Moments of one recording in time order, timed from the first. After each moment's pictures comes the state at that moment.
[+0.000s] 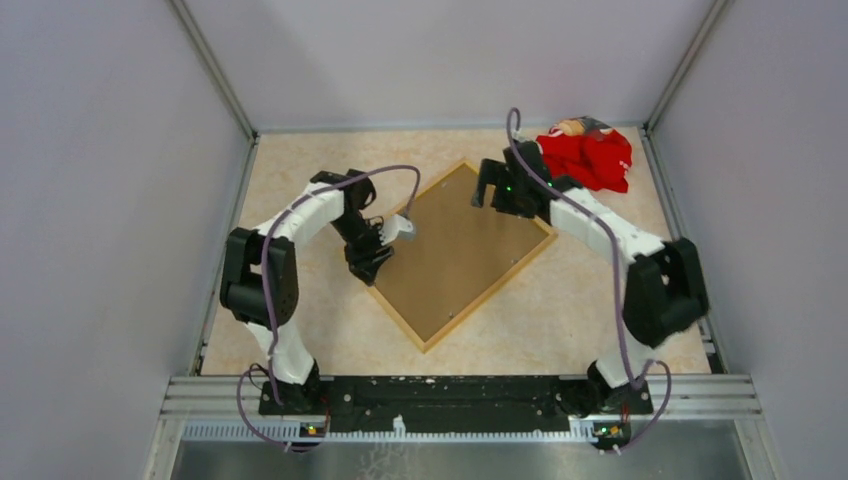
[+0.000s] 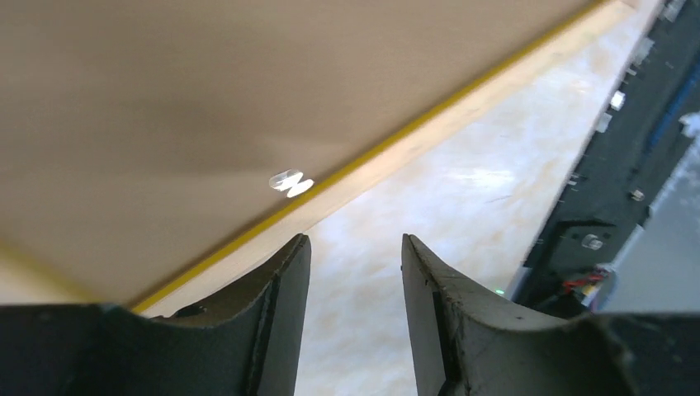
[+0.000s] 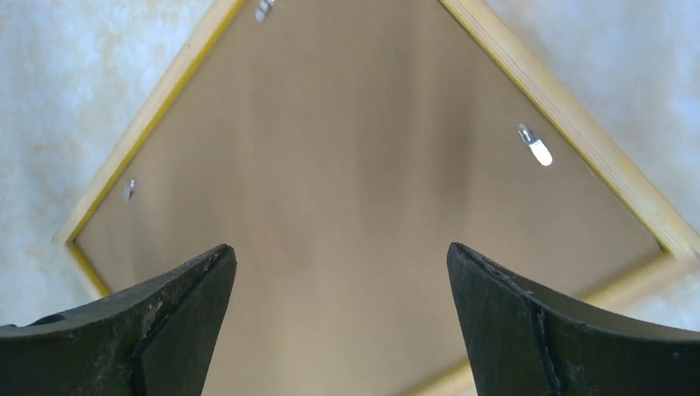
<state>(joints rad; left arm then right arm) -0.35 1.78 1.26 -1.19 0.45 0.96 0.49 1.77 1.39 -0.43 0.08 0.56</state>
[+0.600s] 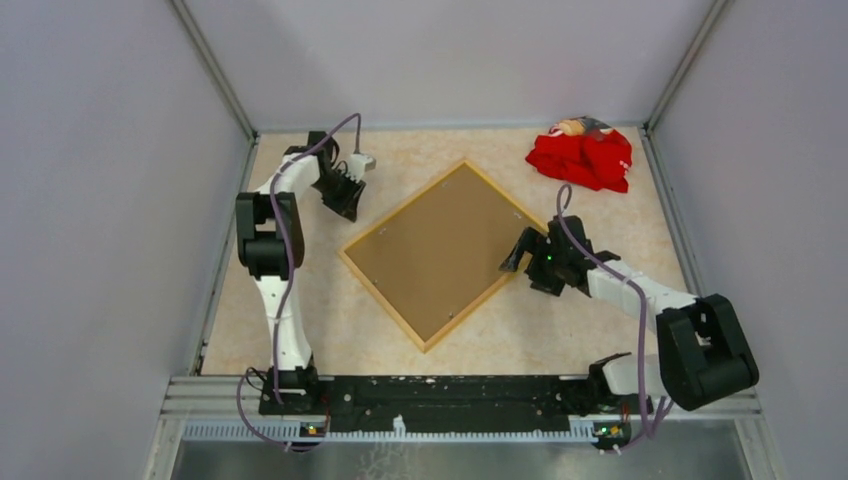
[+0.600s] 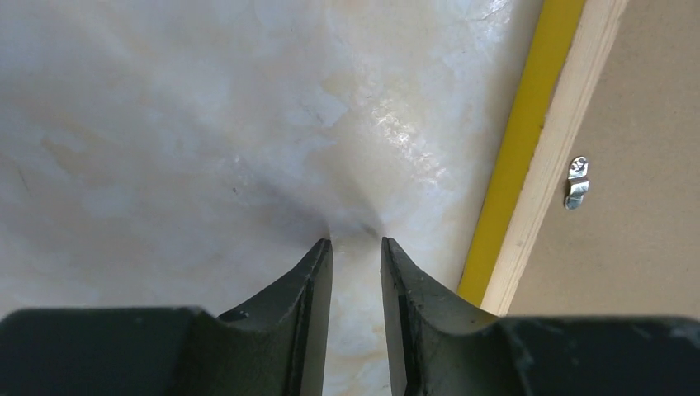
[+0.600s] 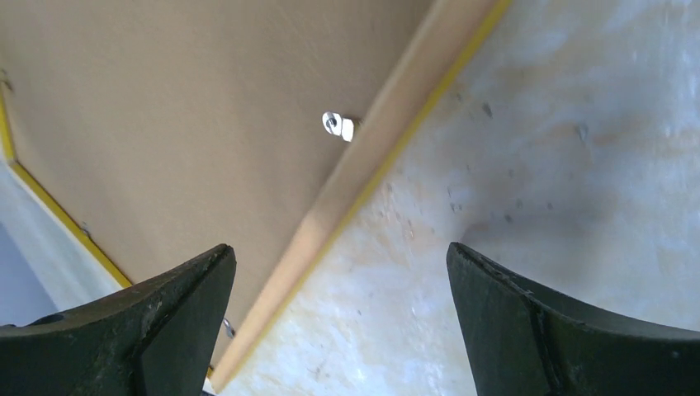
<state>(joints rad) -0.03 2.21 1.77 -0.87 0.38 0.61 0.35 1.29 0.60 -0.26 -0.14 0.78</state>
